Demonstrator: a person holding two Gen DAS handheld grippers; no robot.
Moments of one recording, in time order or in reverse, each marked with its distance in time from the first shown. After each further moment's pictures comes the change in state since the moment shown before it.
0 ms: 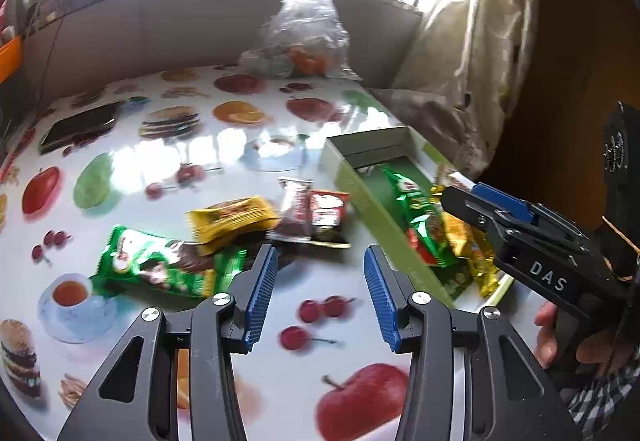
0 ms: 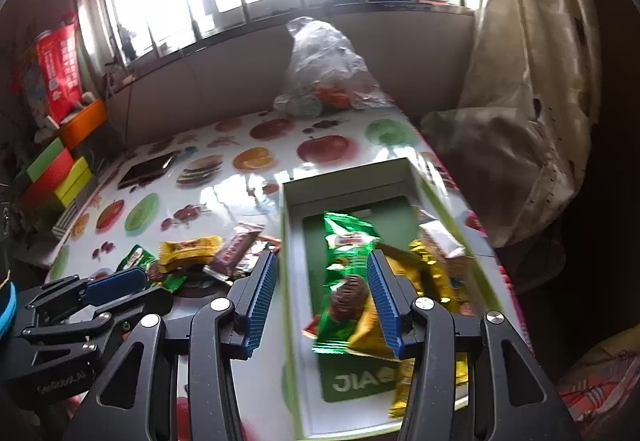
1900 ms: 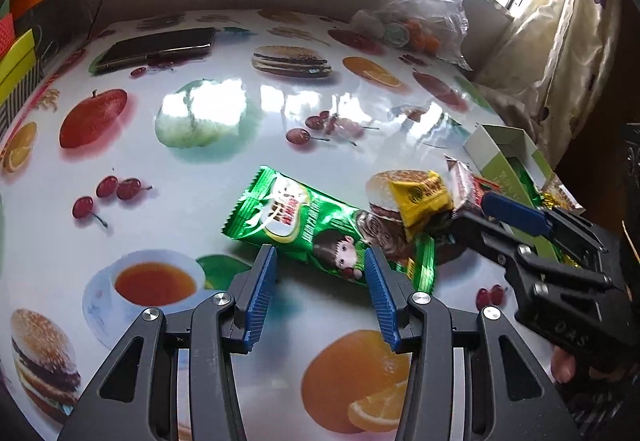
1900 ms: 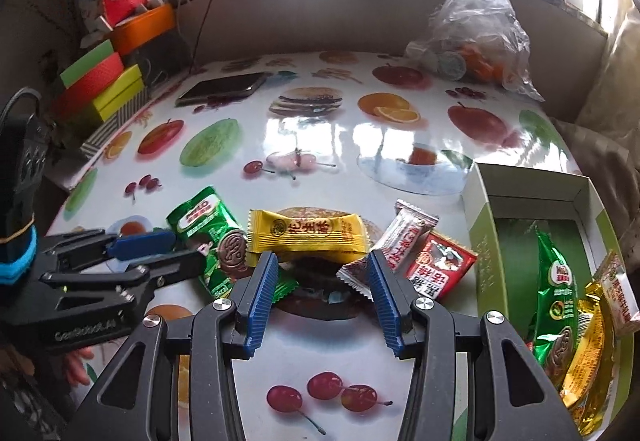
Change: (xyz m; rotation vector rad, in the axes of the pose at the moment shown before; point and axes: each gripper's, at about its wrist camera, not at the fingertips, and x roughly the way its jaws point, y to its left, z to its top) left arm 0.028 0.129 -0.013 -0.158 0.115 0.093; right arm 0.095 0.120 -0.005 -0.243 0.188 0.180
